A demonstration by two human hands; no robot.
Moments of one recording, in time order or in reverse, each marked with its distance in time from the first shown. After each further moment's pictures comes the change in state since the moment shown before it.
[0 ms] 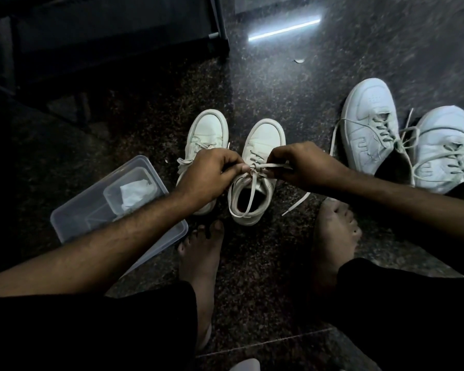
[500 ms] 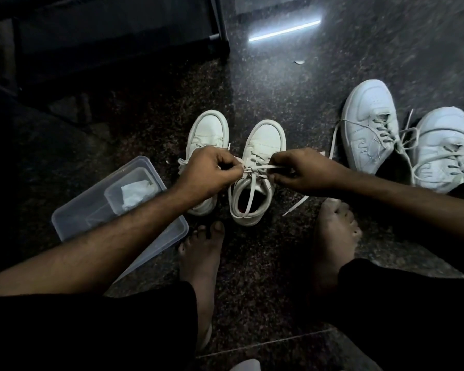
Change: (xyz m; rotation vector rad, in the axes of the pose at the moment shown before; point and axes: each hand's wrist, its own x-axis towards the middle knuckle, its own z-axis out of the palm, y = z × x) left_hand 0.001 -0.003 -0.002 -0.162 0.028 -0.095; right_hand -0.004 0.002 -0.002 0.000 -0.116 -0.046
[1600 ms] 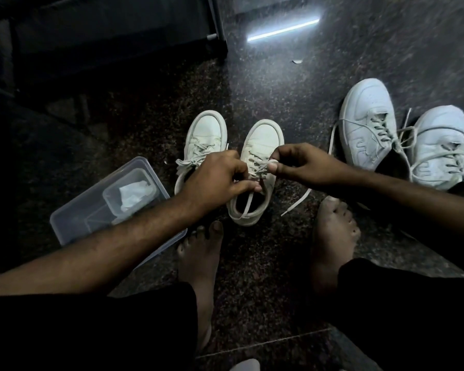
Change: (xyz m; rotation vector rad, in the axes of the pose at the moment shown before) left_hand -0.002 0.006 0.011 0.349 -0.063 0.268; right_hand -0.002 0.003 0.004 0.834 -0.040 0.080
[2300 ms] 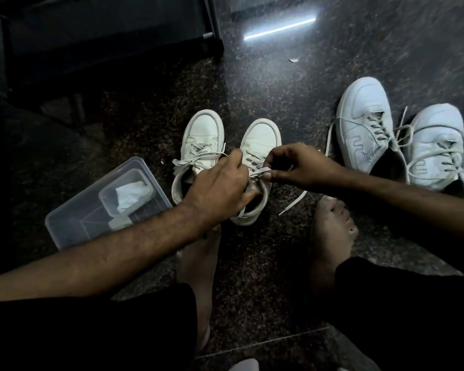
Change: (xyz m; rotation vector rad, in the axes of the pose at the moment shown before) left_hand -0.010 0.029 0.009 0.449 -0.049 -0.027; right_hand 0.005 0.003 -0.001 -0.374 0.108 0.013
